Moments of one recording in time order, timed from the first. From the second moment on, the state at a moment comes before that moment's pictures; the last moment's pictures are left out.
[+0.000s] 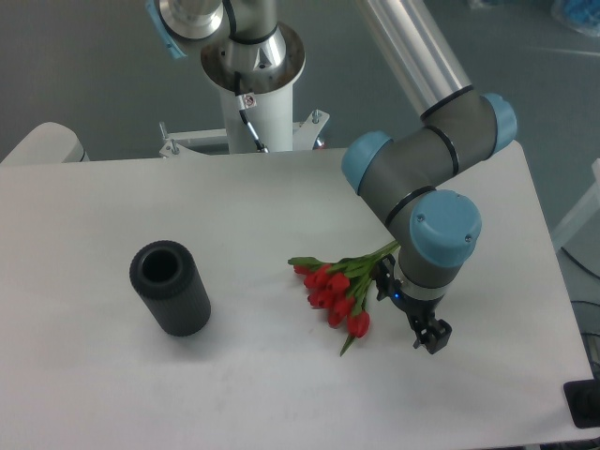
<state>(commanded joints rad) 2.55 -2.16 -1.34 -1.18 1.55 1.56</state>
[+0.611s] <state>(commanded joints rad) 2.56 -2.15 -1.39 -1.17 1.54 1.58</state>
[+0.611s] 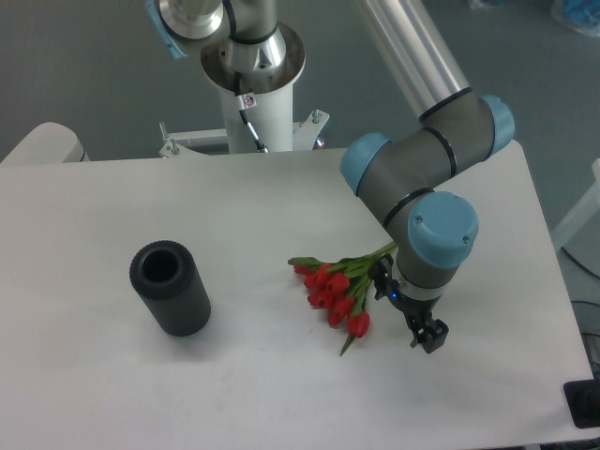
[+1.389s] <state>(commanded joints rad) 2.67 -2.06 -1.53 -1.16 1.56 1.71</state>
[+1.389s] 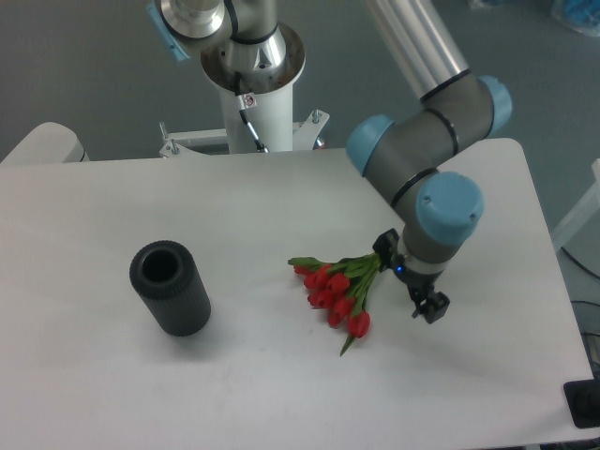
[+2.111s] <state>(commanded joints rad) 2.71 -2.02 -1.71 -1.04 1.57 1.71</state>
